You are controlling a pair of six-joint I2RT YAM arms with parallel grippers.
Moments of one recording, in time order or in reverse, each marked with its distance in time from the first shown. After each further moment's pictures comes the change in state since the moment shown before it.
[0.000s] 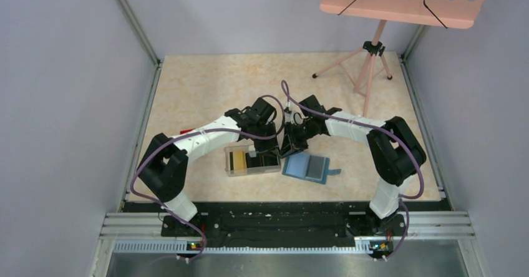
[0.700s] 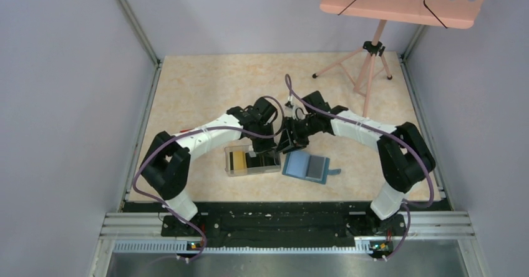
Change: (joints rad) left arm -0.003 0.034 0.037 -0.076 -0.021 0.004; right arm -0.011 -0.056 0.000 0.002 0.008 0.000
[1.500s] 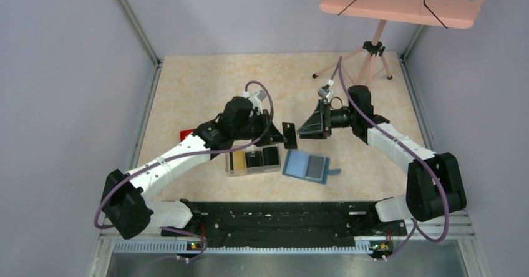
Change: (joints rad) left arm -0.006 -0.409 -0.205 0.401 0.114 -0.035; right arm -0.302 -0.327 -0.232 0.356 -0.418 0.241
